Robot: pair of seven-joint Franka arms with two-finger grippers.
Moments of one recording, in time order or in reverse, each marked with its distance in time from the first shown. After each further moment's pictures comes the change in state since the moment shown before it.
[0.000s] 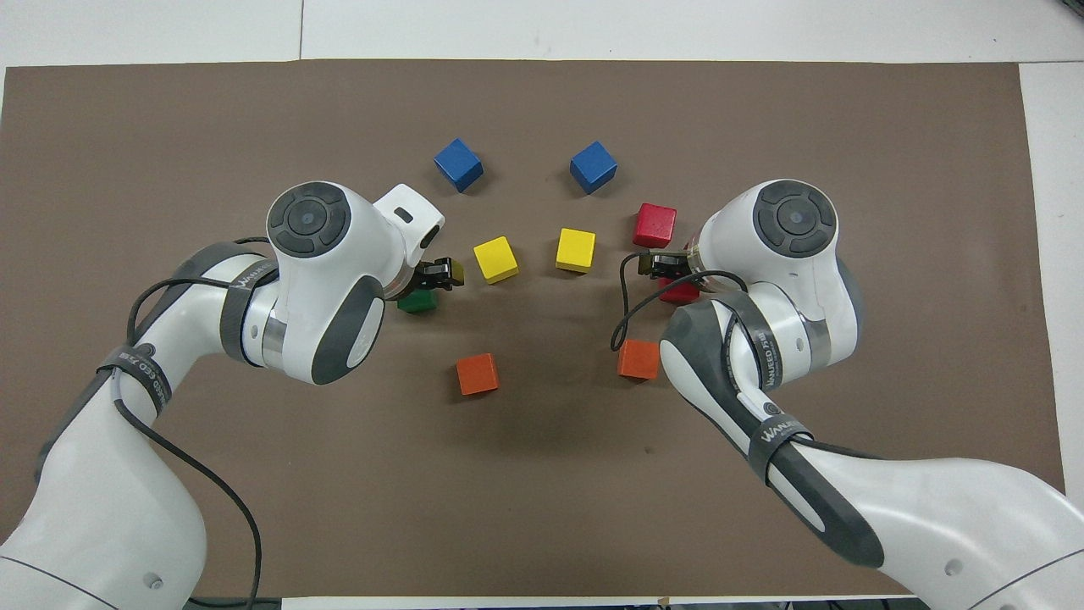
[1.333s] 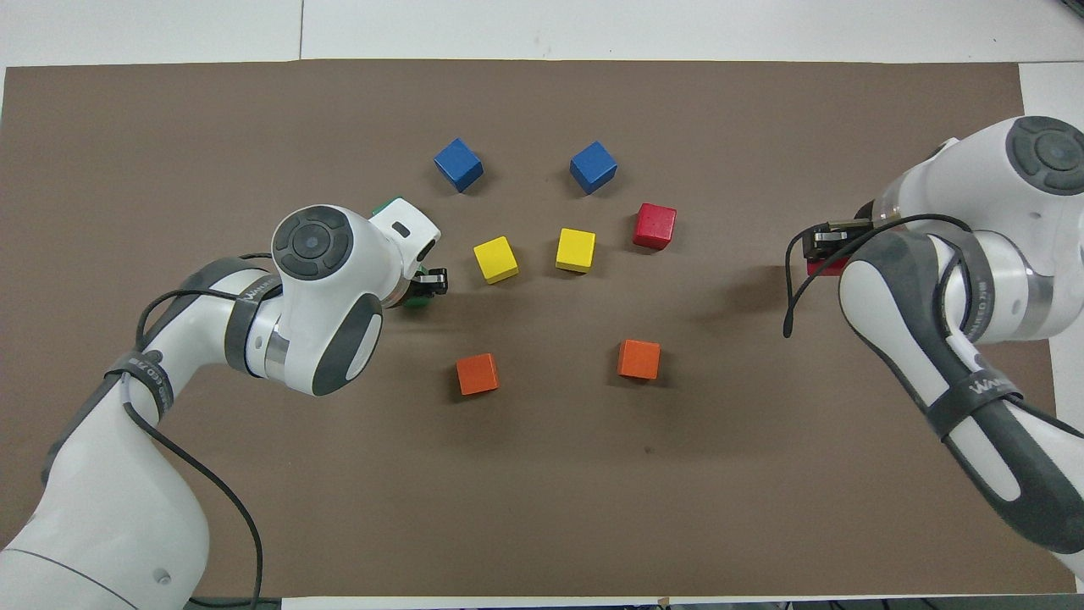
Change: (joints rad) left arm 0.014 -0.014 0.014 -0.038 0.044 0.038 -0.004; right arm -0.304 -0.098 -0.019 0.031 0.000 -0.192 -0.431
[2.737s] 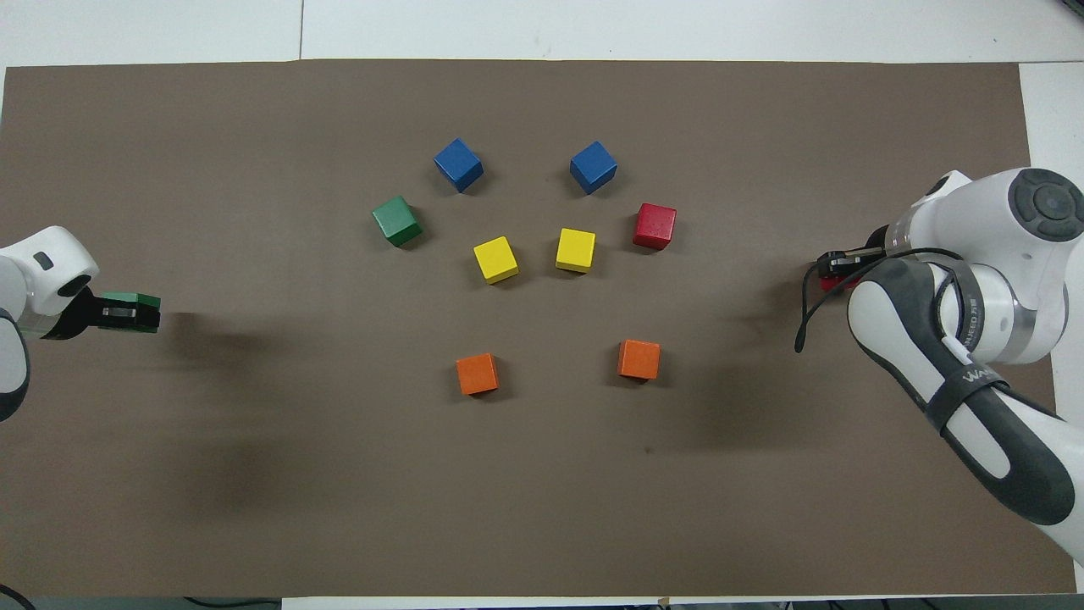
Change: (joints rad) left arm 0.608 -0.211 0.004 -0.185 -0.007 -0.050 0.753; right arm -0.058 0.041 0.000 -0.127 0.000 0.205 -0.134
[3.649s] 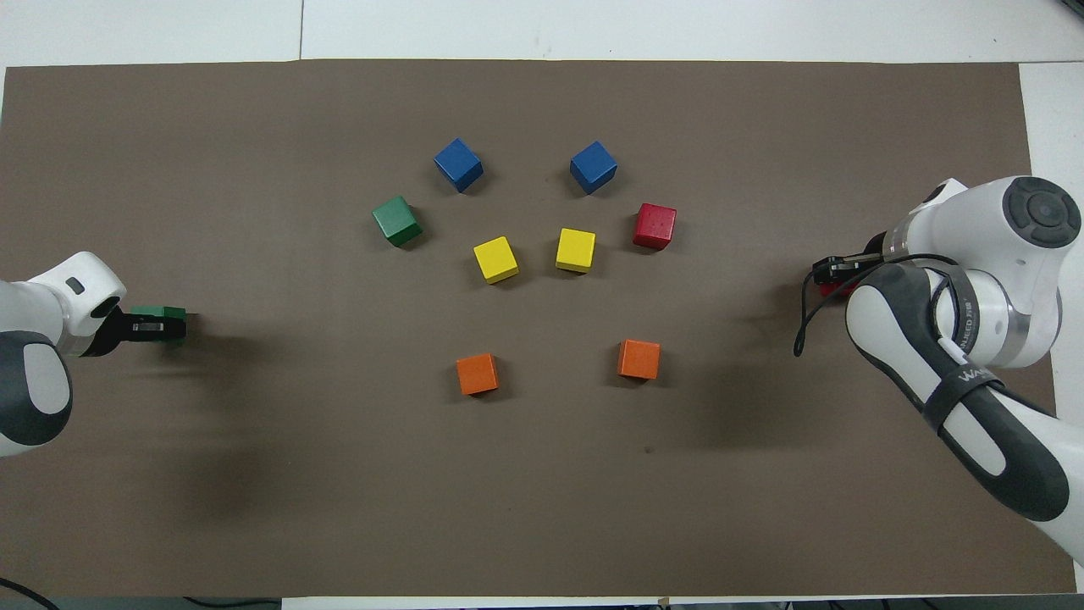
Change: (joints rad) left arm 0.001 0.006 0.001 -0.121 -0.067 0.168 -0.007; right arm -0.006 0.009 0.000 -0.016 0.000 0.015 0.000
